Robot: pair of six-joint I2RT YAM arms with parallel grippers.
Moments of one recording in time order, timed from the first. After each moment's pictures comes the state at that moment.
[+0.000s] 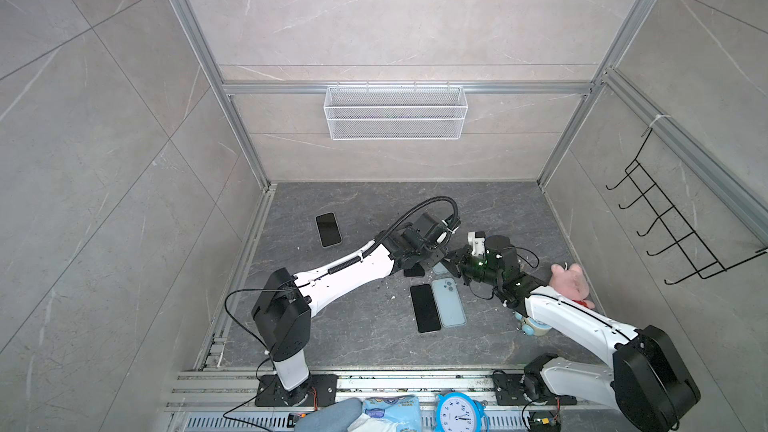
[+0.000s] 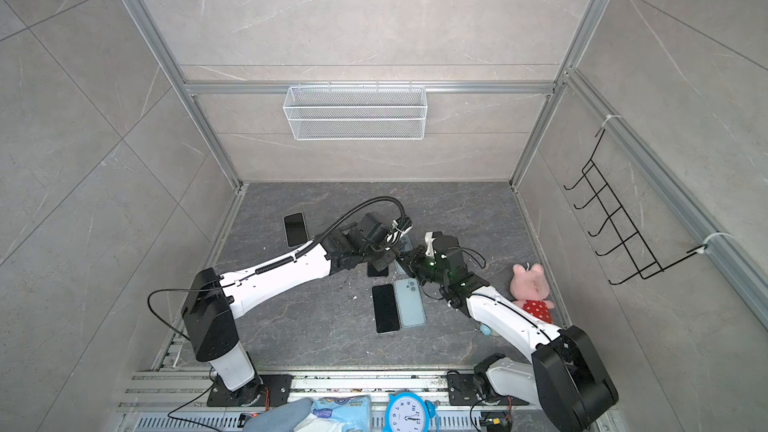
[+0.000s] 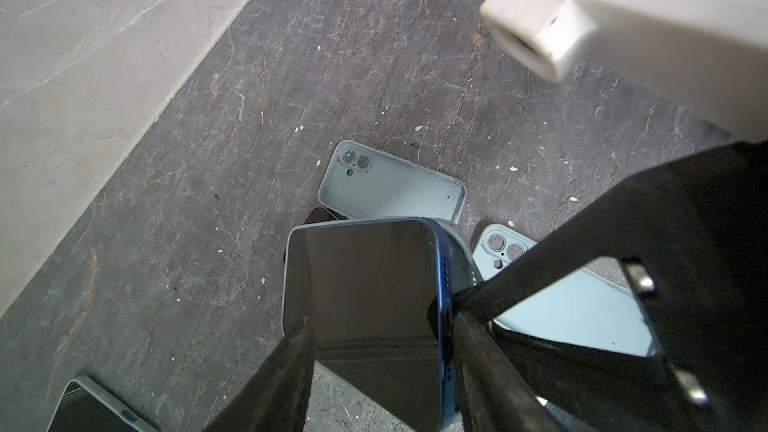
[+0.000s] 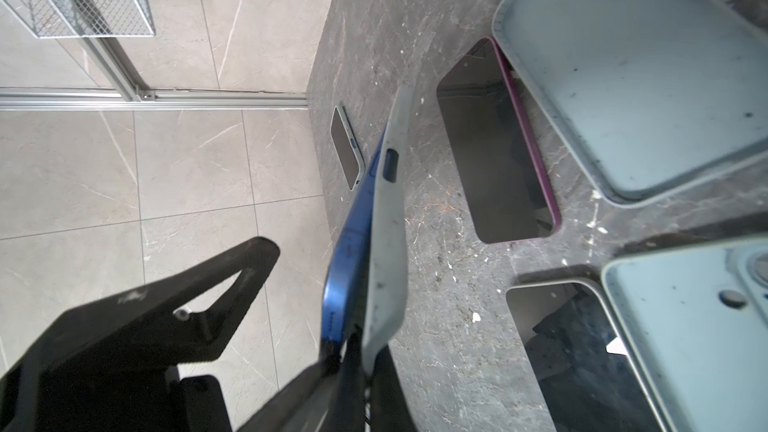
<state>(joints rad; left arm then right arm) -0.96 1.75 1.49 -0.56 -0.20 0.17 0.47 1.22 0.61 0.17 -0.39 1.29</state>
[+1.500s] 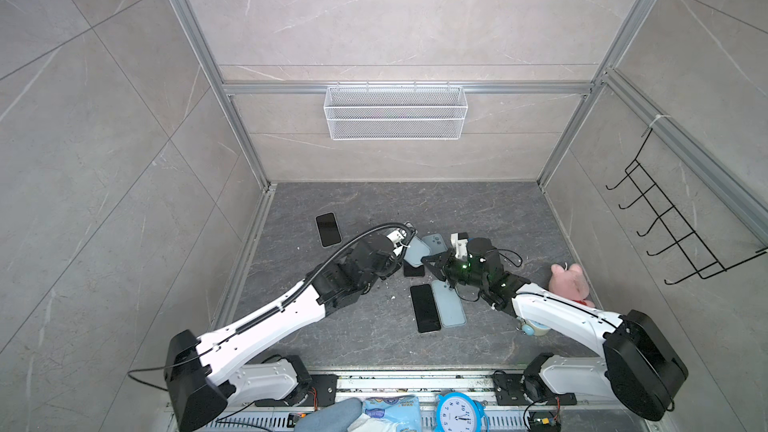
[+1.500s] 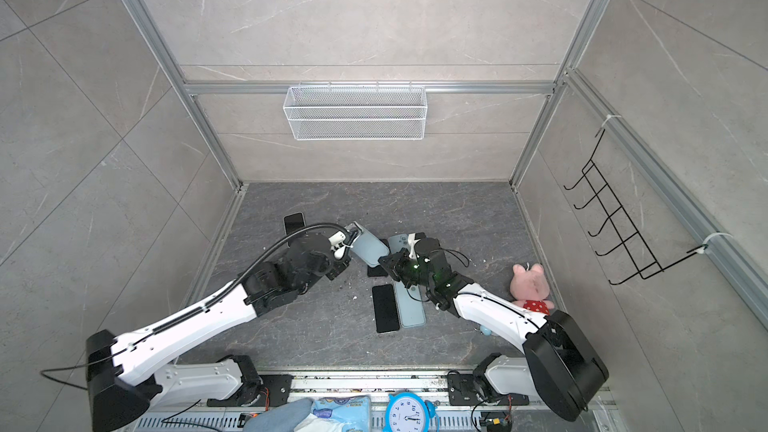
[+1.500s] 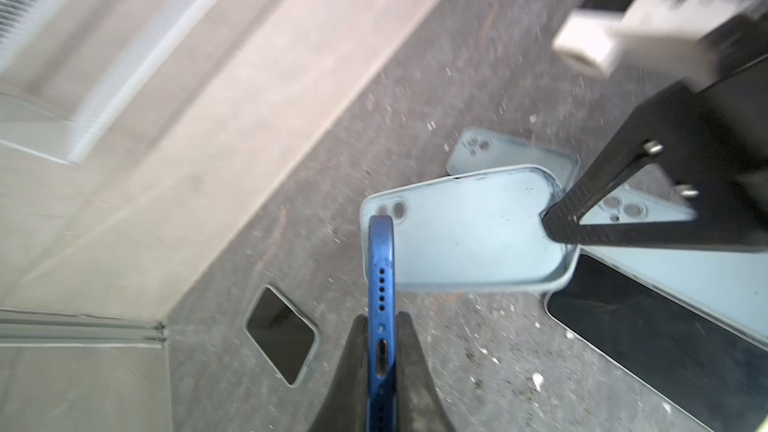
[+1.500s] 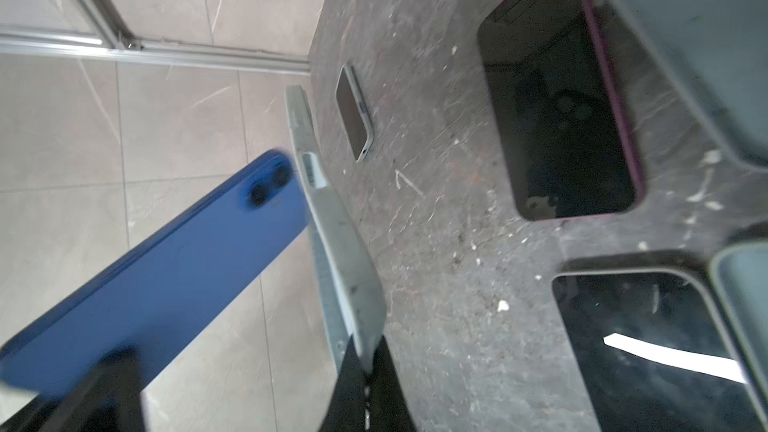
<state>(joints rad) -0.93 1.13 1.04 -0.39 -0.45 0.35 0.60 1.32 0.65 0.22 -0.30 1.30</state>
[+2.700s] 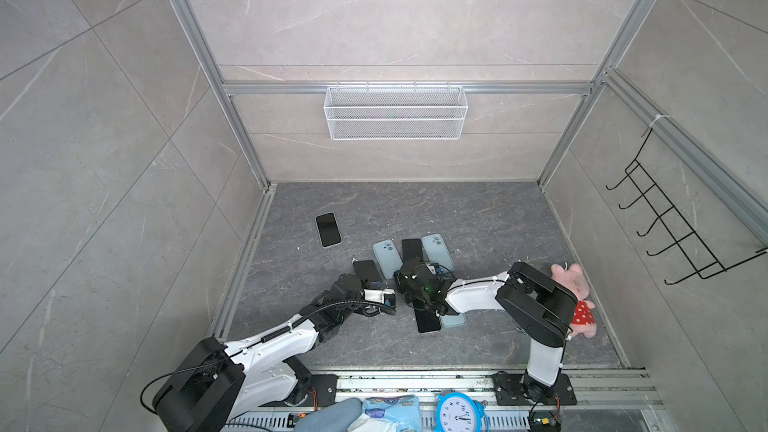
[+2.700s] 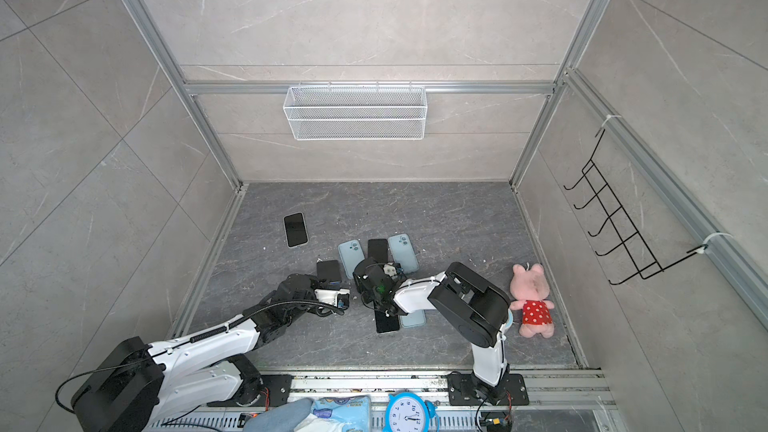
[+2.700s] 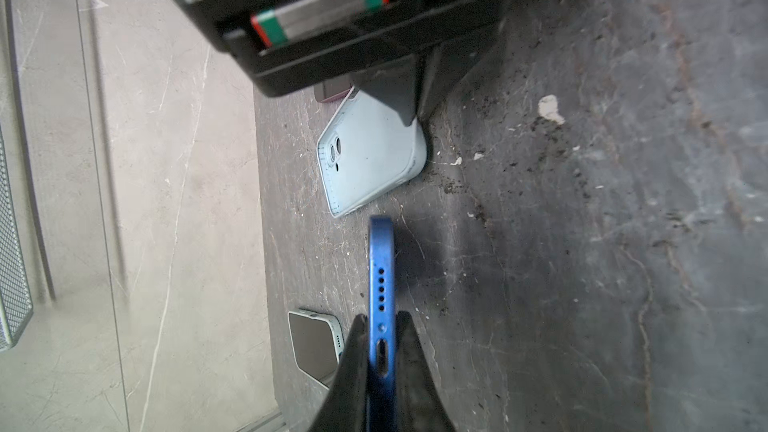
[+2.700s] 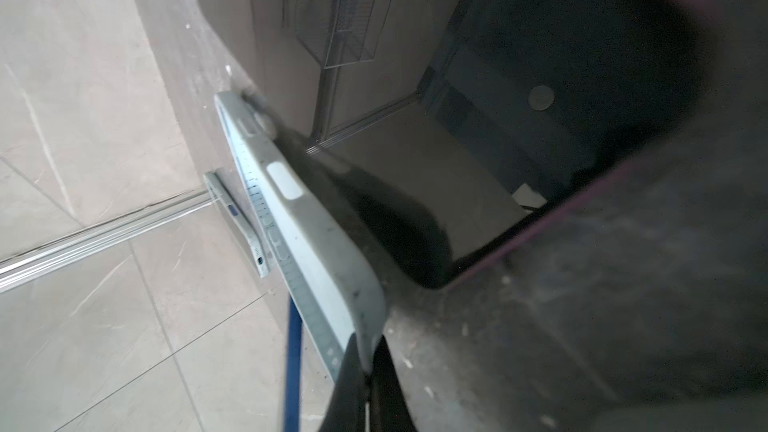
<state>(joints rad) -0.71 1.12 0.35 0.16 -0.17 1.20 0.91 1.89 0.88 0.32 0.17 1.88</state>
